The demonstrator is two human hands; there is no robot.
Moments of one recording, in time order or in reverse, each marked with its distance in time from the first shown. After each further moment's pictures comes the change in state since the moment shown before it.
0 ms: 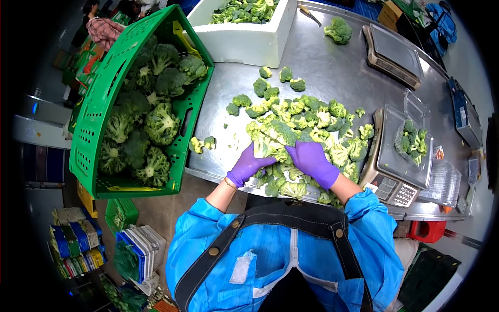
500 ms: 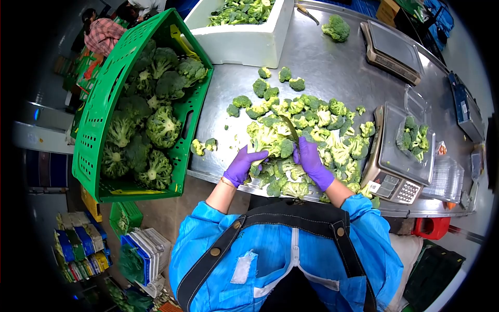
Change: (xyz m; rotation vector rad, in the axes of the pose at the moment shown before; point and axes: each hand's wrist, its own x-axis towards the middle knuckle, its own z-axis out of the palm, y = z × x) left_hand 0.005 -0.008 -0.015 -0.278 -0.001 -0.099; right_hand -0.003 0.022 0.050 1.028 0.142 0.188
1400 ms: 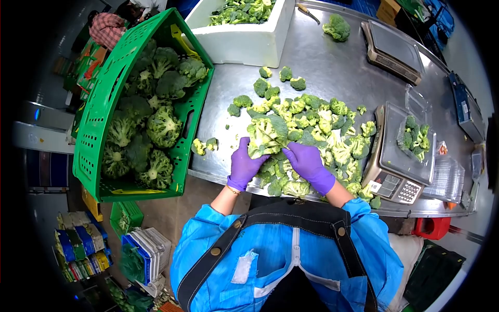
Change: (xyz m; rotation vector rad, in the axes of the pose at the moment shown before) left_hand -0.006 -0.012 0.007 0.884 0.491 0.526; right_hand -0.012 -0.042 0.008 -0.749 0.020 -0.382
